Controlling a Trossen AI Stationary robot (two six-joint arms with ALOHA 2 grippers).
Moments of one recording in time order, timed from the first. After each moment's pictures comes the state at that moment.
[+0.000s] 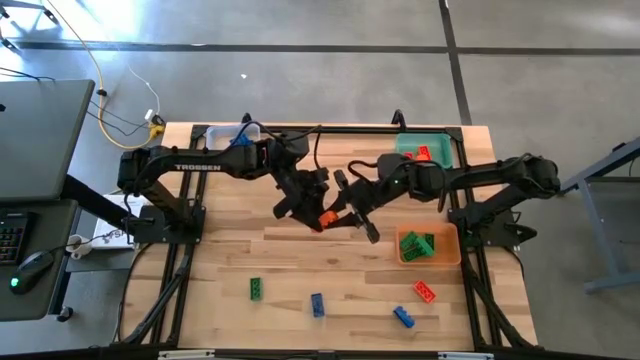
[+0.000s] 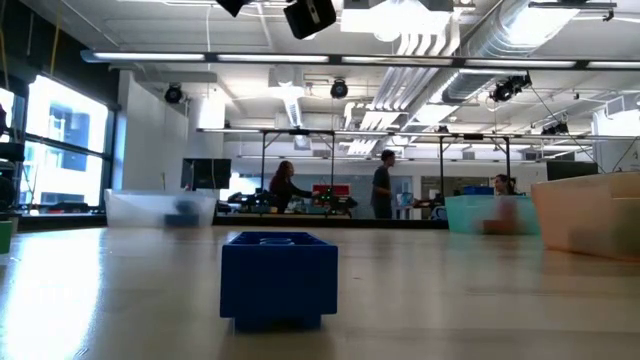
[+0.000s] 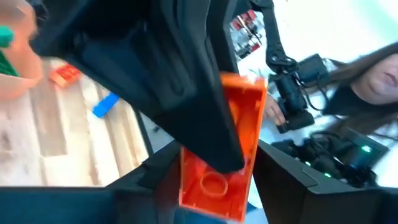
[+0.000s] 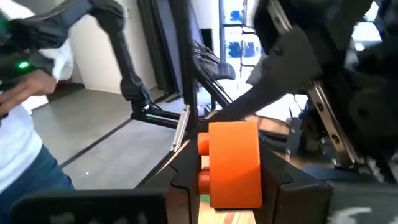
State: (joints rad) left arm 0.28 1.60 1.32 -0.13 1.00 -0.50; right arm 0.01 1.43 1.11 0.21 -0.48 -0.01
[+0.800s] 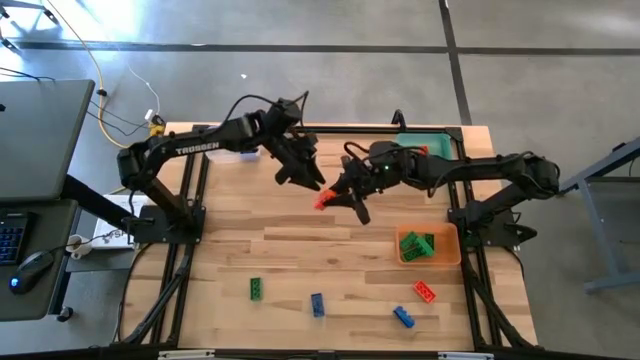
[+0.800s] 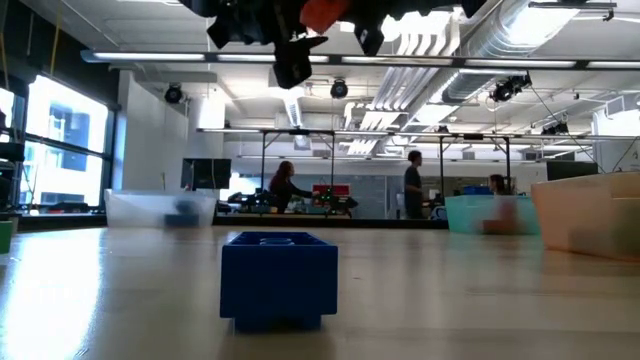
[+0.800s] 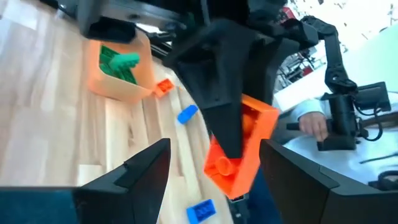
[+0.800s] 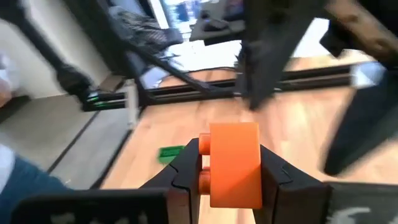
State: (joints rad) left arm 0.54 1.60 1.32 -0.35 1.01 -0.25; right arm -0.12 1.43 1.11 0.01 -0.39 0.13
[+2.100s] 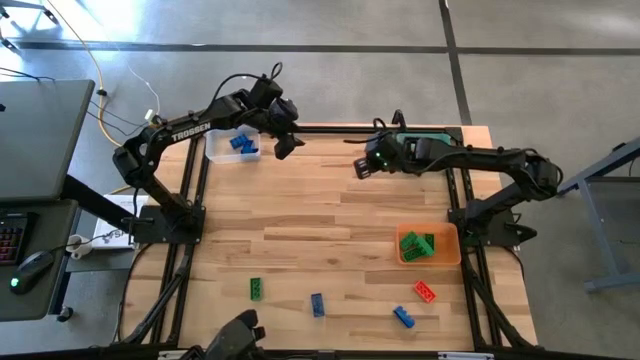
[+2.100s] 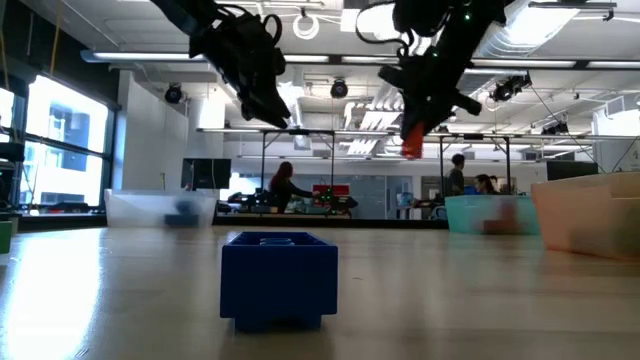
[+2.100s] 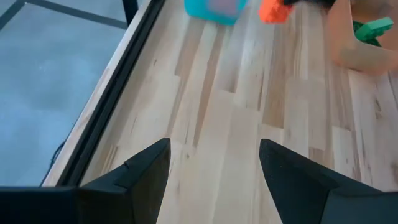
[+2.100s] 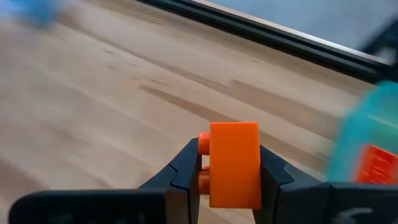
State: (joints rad) left arm 0.81 1.60 1.32 -0.57 0.40 0.28; right arm -0.30 1.43 1.11 -0.65 0.36 0.70
